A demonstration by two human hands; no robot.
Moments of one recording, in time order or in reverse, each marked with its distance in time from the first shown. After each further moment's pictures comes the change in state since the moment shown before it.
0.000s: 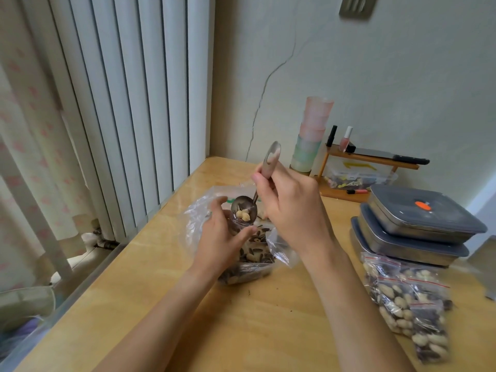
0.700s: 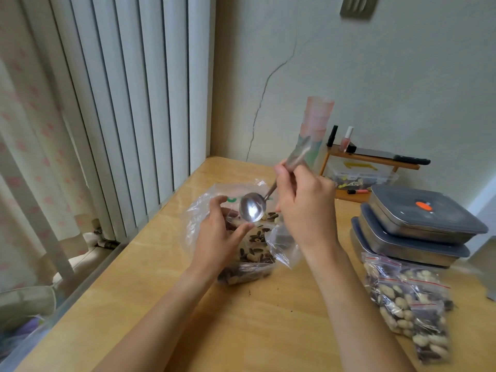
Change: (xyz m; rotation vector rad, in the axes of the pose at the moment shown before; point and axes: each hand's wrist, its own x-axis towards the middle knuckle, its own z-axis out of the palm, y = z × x) left_hand -0.001 0.005 -0.007 0.027 0.044 -0.012; right_hand -0.006 0.012 -0.002 -0.016 0.066 0.241
